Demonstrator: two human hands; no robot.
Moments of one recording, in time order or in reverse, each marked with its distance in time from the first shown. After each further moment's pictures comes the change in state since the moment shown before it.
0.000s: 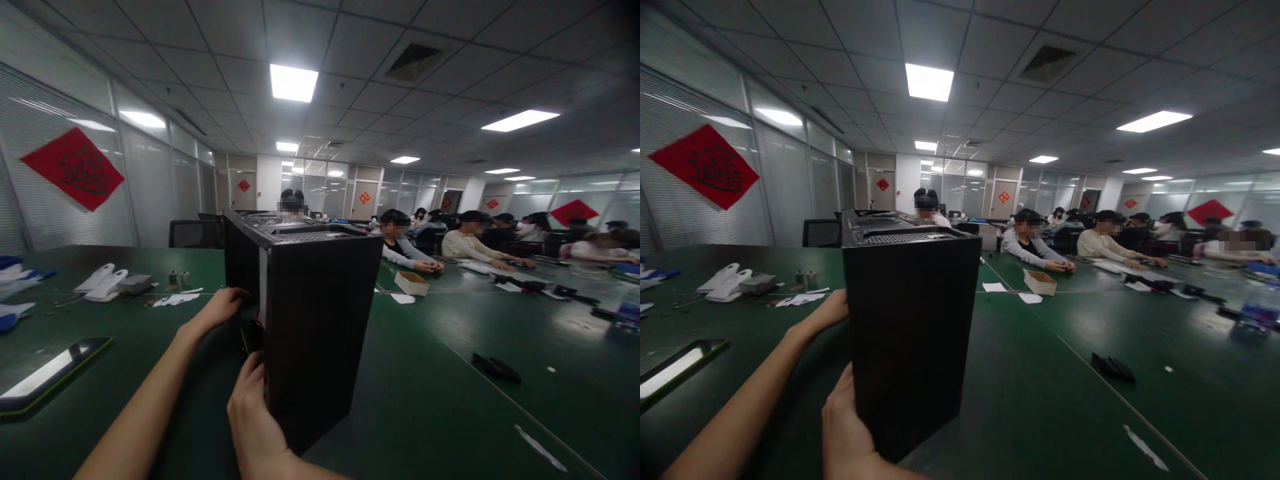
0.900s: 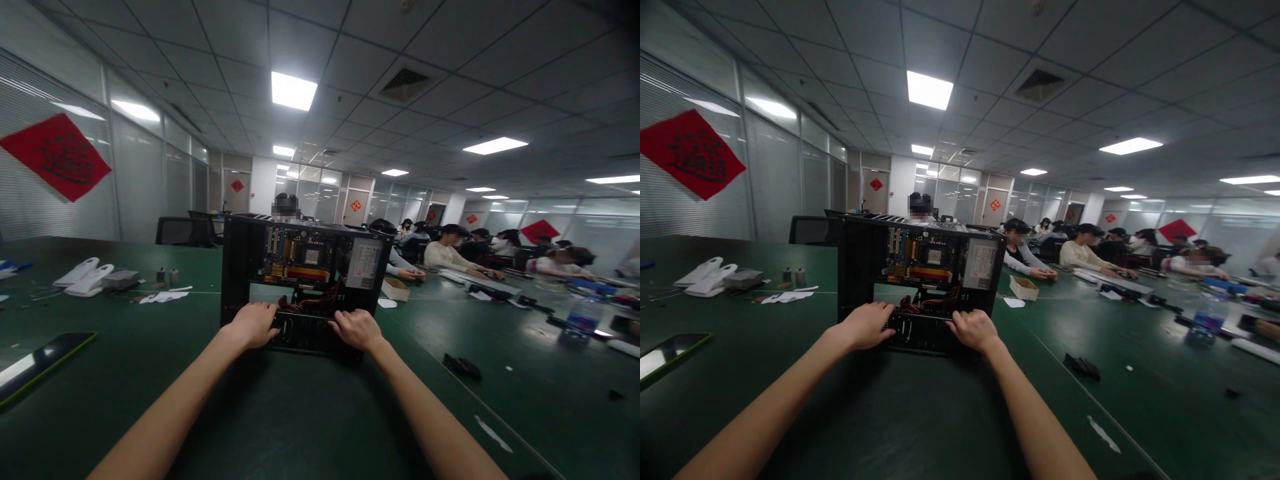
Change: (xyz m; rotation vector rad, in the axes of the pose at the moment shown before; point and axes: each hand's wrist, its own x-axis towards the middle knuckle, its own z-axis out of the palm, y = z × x) left_hand -0.026 0.112 0.036 0.538 -0.197 0.175; right_hand -0.090 0.266 0.073 -0.266 0.191 0.116
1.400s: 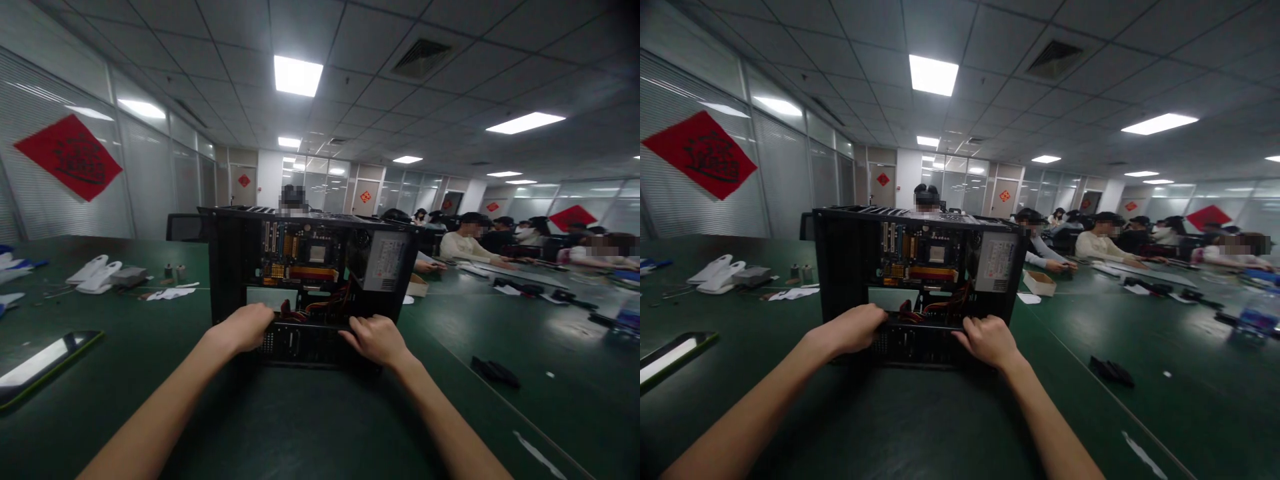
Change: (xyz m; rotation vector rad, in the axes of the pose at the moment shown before) left_hand -0.012 -0.010 -0.020 -0.031 -0.174 0.020; right_hand -0.012 -0.009 -0.023 0.049 0.011 0.010
